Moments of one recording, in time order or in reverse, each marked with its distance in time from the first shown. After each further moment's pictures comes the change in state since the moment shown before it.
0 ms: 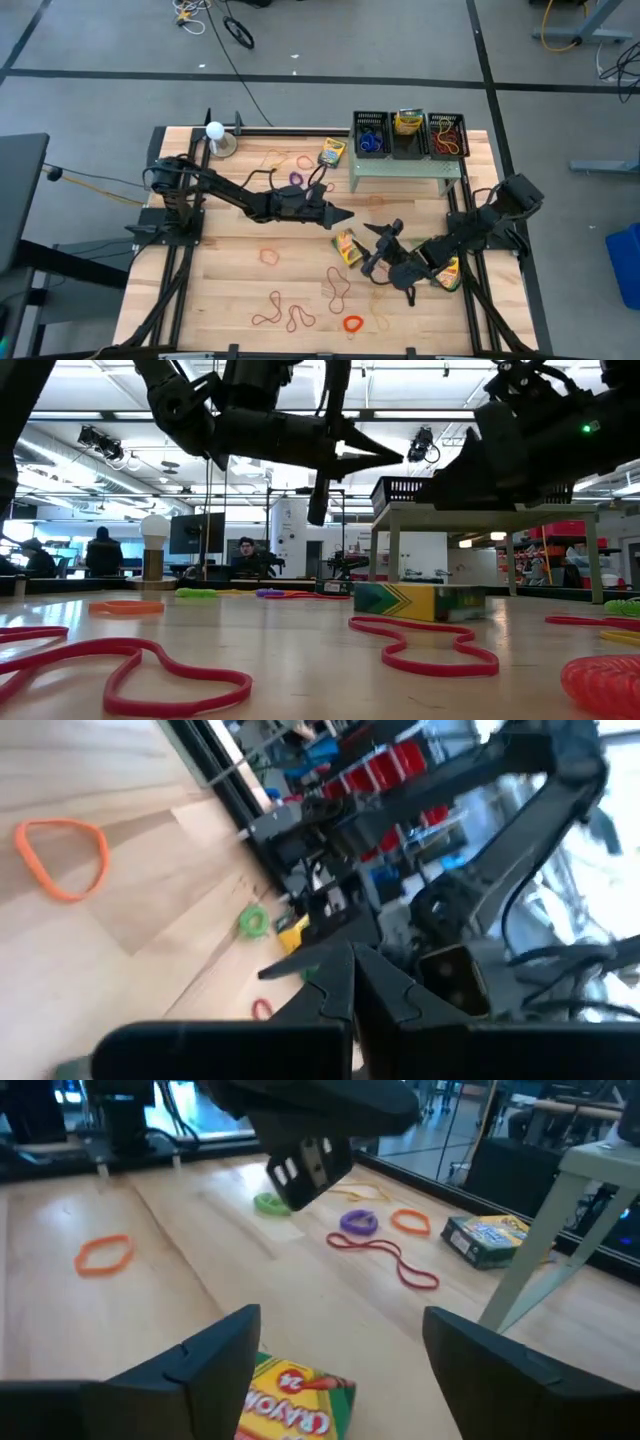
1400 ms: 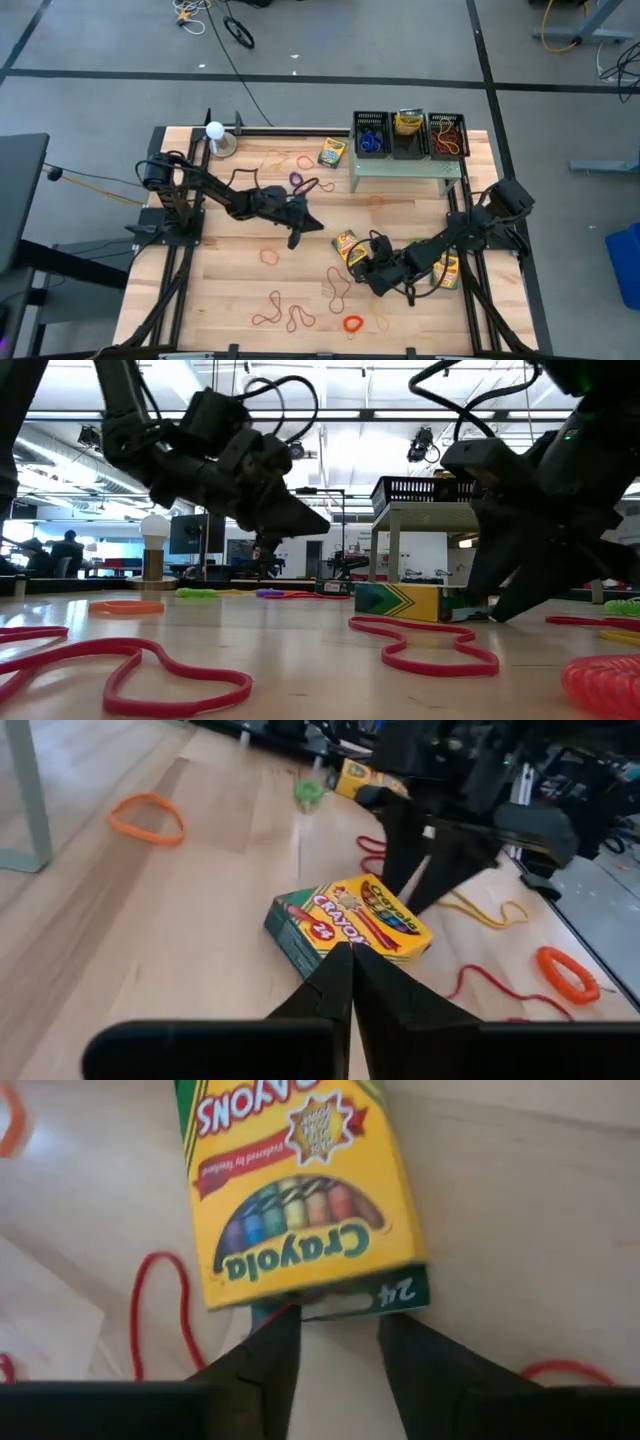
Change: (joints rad) left arm 0.077 -0.077 -0.327 0.032 0.253 0.761; right arm -0.065 0.082 0.247 -0.736 -0.701 1.174
